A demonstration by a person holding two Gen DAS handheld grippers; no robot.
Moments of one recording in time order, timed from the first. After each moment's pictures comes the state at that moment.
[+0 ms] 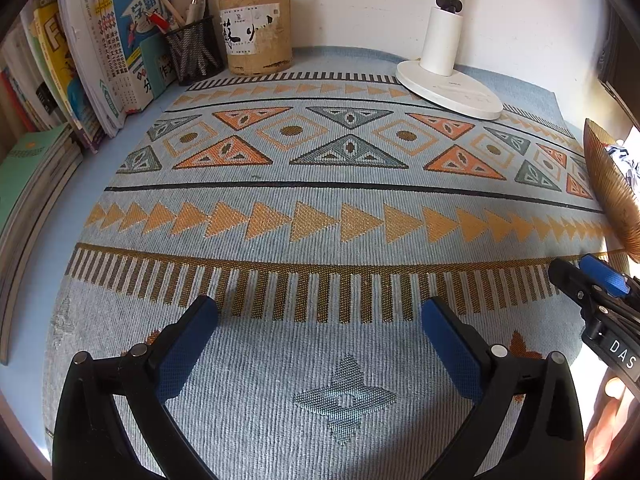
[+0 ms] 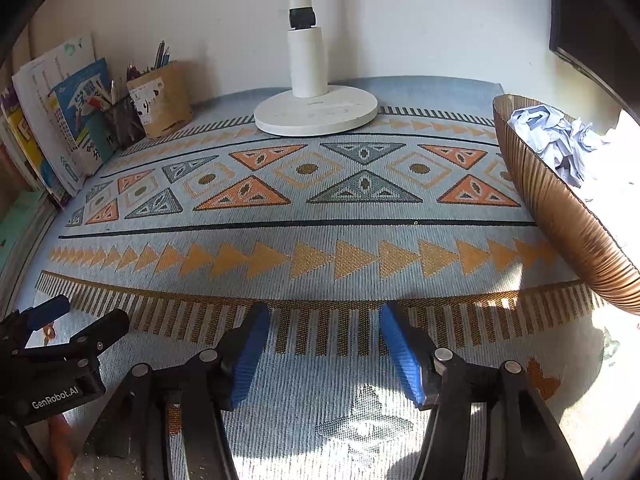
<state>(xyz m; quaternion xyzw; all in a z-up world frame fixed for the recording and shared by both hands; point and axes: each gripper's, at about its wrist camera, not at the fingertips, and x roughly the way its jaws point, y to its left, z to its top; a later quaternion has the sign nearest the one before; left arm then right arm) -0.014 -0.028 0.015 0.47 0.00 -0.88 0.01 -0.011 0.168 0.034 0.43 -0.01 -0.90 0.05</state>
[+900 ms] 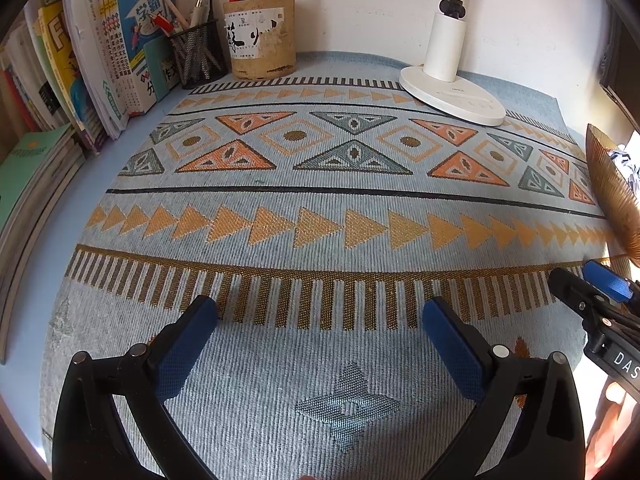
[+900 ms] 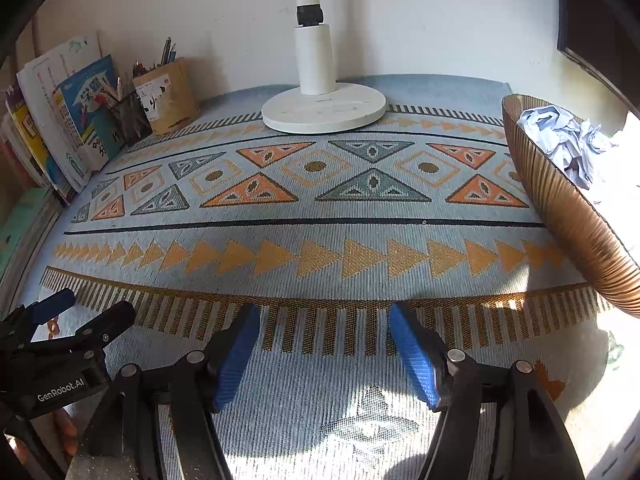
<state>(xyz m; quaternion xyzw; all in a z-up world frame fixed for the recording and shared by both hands) -0.015 -0.031 0.015 0.46 0.01 -0.89 0.01 -0.013 0.167 0.035 0.44 -0.01 -0.90 0.07</state>
